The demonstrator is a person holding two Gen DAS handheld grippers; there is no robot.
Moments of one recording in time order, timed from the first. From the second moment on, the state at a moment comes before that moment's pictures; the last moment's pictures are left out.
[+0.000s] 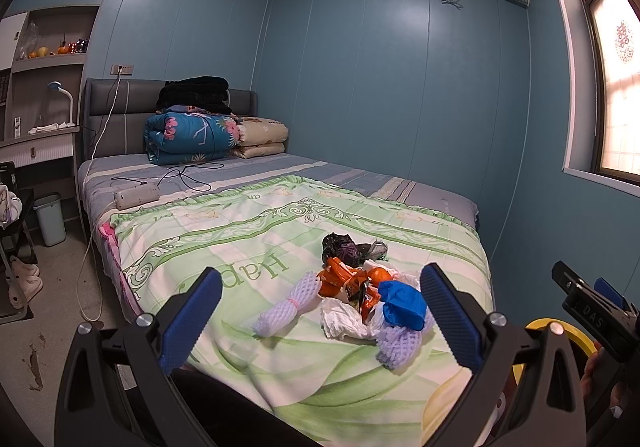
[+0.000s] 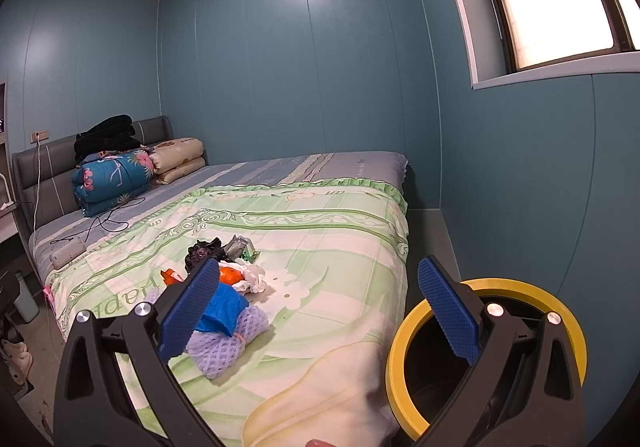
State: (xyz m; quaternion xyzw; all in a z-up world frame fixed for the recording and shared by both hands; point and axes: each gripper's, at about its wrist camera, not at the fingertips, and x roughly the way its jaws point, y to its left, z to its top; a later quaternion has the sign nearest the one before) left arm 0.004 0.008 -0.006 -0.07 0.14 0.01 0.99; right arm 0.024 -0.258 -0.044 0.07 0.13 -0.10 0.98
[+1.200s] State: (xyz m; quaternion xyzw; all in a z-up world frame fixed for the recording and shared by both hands) left arm 0.156 0.056 -0.119 -0.03 0.34 -0.13 0.93; right arm 0.171 -0.224 -0.099 0.02 0.29 0.15 0.94
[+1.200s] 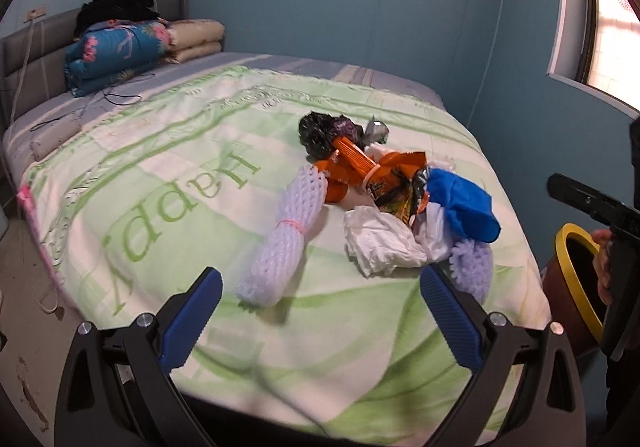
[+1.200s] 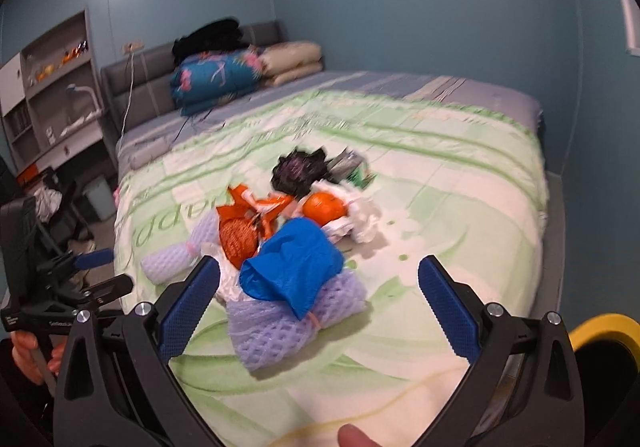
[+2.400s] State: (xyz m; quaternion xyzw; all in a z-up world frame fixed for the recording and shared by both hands) left arm 0.254 0.059 -0.181 -0.04 0.42 -0.16 0.89; right arm 0.247 -0.177 -0.141 -0.03 0.37 0.15 0.92
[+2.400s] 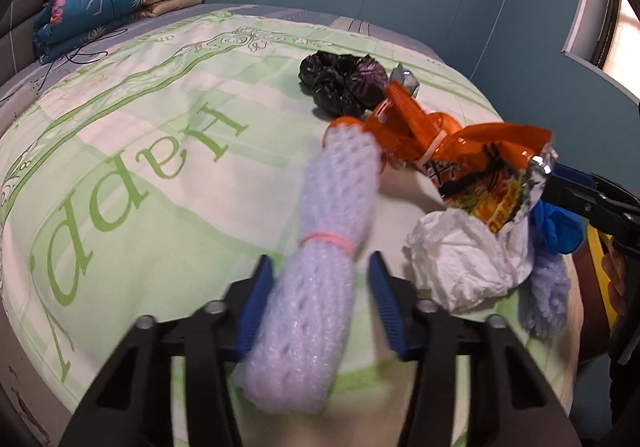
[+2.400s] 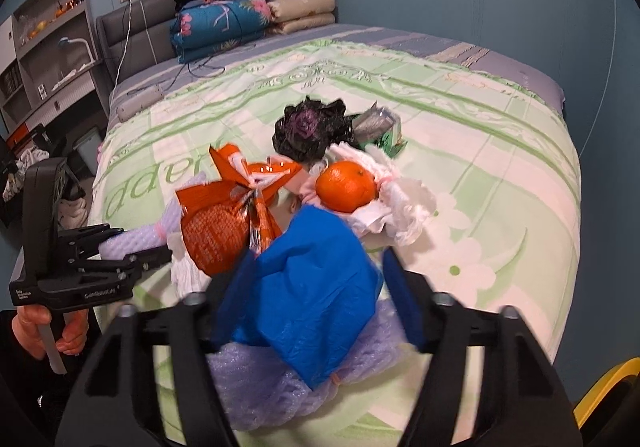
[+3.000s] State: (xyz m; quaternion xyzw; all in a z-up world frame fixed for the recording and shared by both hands) left arm 0.227 0.079 -0.149 -0.09 0.39 -0.15 0.91; right arm 0.218 -0.200 -0.118 0.04 0.35 0.17 0.92
